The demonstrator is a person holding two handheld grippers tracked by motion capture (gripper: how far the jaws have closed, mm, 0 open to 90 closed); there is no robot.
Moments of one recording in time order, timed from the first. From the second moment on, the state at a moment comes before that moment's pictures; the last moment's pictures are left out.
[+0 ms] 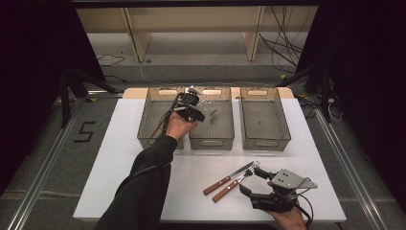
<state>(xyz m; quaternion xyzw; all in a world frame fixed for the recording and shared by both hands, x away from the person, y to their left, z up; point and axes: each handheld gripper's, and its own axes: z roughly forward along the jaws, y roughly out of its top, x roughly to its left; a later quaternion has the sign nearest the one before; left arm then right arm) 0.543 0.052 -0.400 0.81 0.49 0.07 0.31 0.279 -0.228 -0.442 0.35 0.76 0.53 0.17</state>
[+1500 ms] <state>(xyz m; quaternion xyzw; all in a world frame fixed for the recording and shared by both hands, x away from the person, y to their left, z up) 0.385 0.153 -0.418 0.79 0.44 0.11 0.42 0.288 -0.227 -0.430 0.32 0.78 0.51 0.18</state>
